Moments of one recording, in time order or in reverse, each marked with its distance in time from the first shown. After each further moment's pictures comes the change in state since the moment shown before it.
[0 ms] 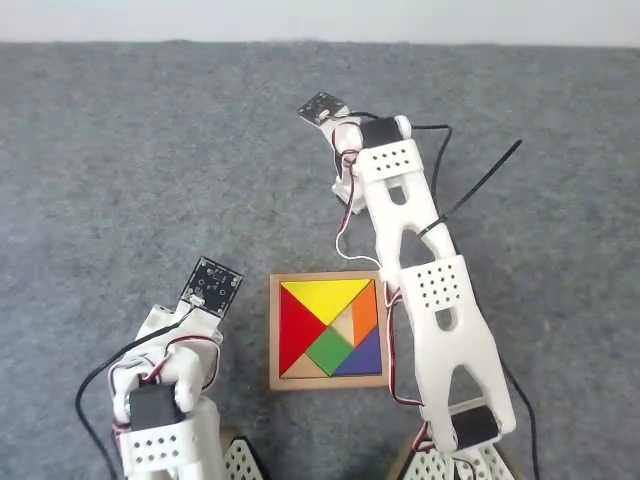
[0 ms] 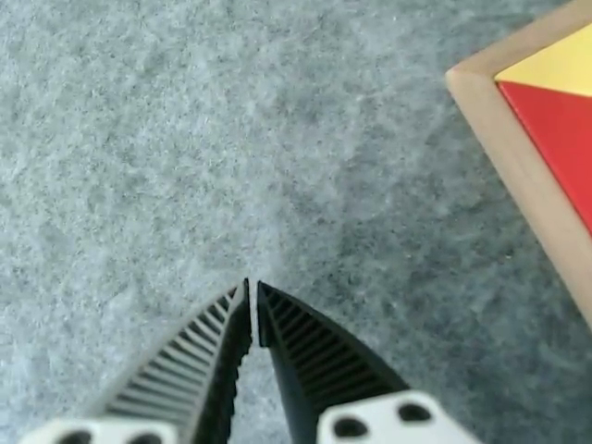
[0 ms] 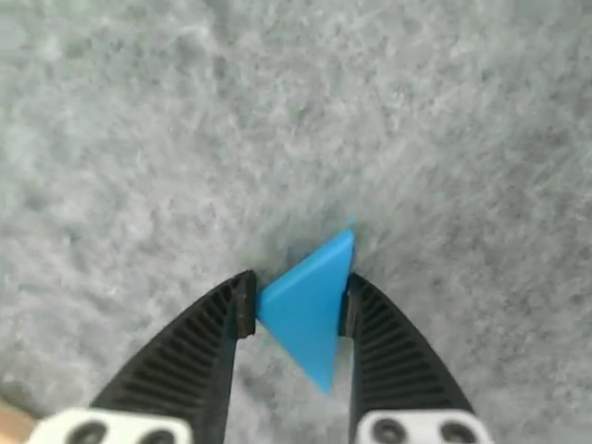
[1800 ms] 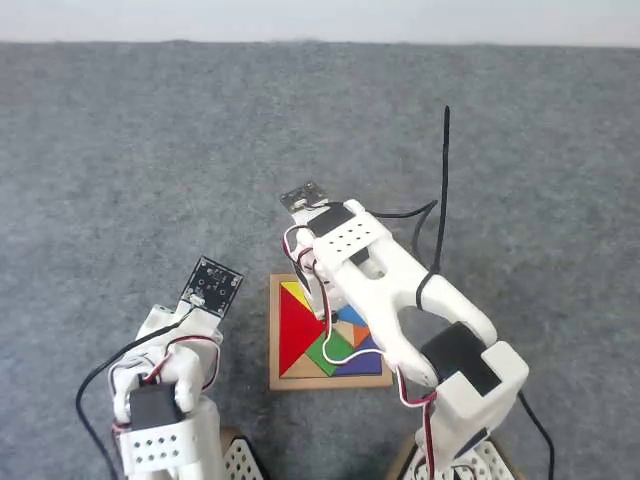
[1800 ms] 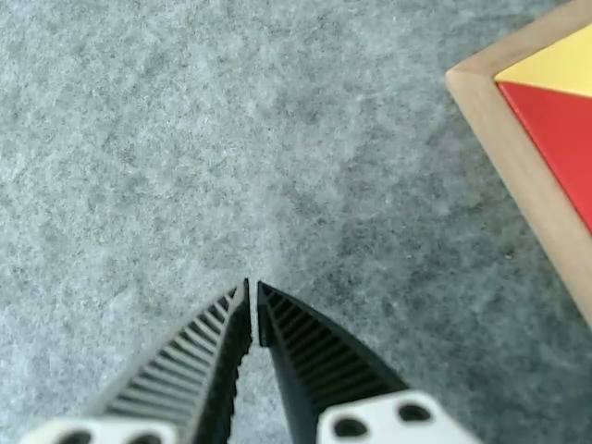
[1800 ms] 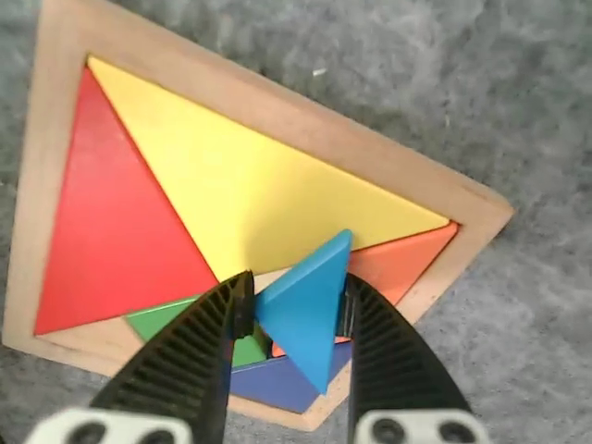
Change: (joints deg) left arm 0.0 0.0 0.0 0.0 0.0; right arm -18.5 -58.8 91.8 -18.8 -34.2
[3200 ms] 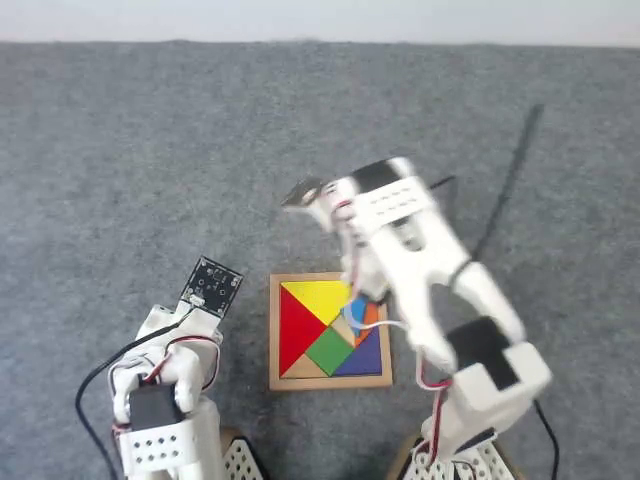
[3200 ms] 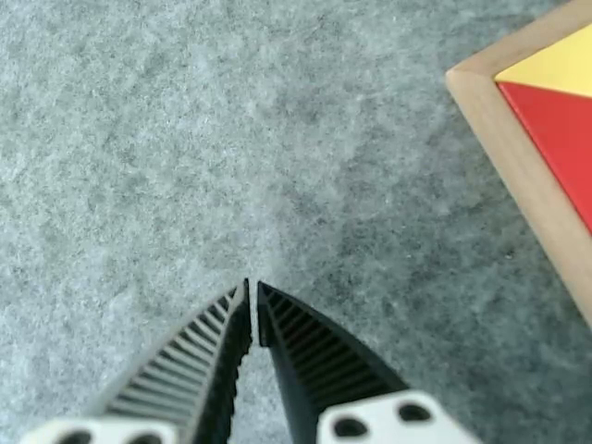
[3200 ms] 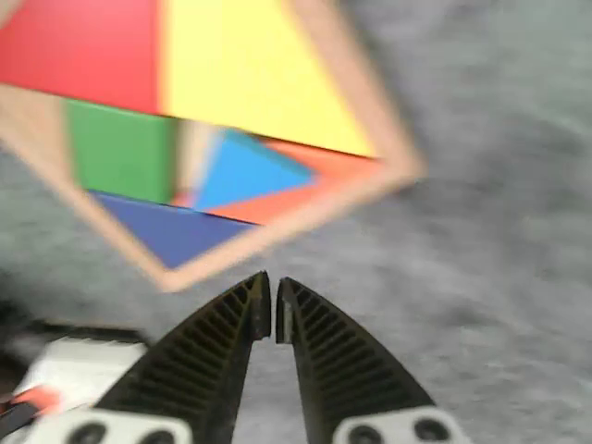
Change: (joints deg) left arm 0.0 0.0 0.0 0.0 0.0; right arm 15.4 -3.4 -10.1 15.5 43.1
